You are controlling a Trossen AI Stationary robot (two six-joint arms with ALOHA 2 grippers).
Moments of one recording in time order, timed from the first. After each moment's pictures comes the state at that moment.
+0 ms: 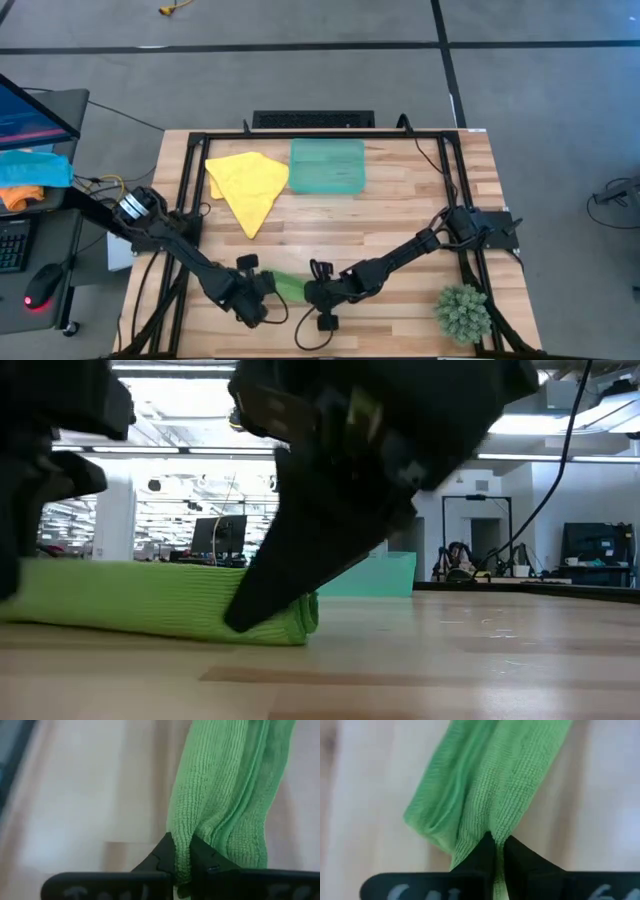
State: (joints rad) left arm -0.71 1.74 1.00 -0.70 -0.23 -0.92; right arm 0.50 2.21 1.44 -0.16 0.07 0.38
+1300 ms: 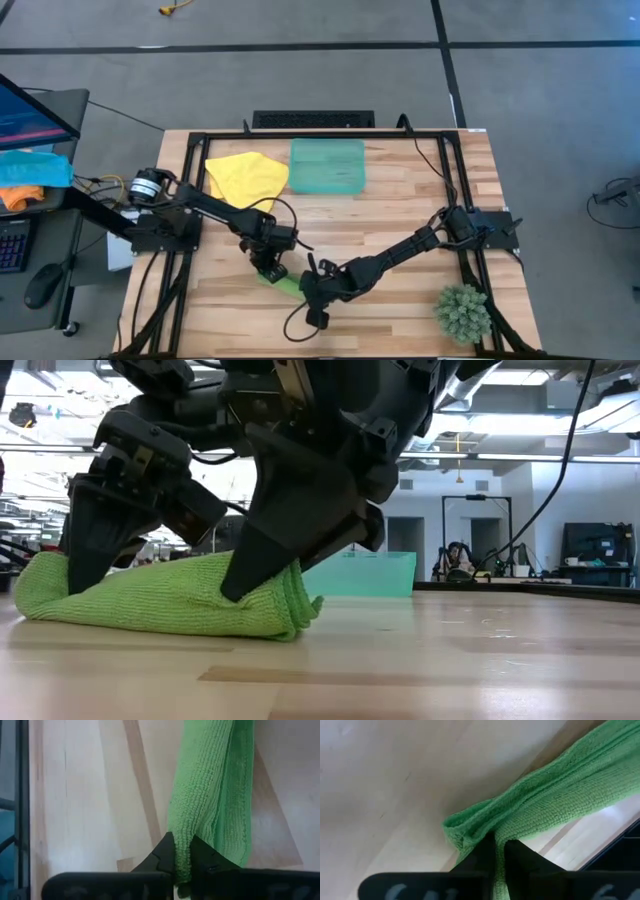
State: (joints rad) left arm -0.16 1.76 0.89 -0.62 0.47 -0.87; right arm 0.49 2.22 1.57 -0.36 0.04 0.66
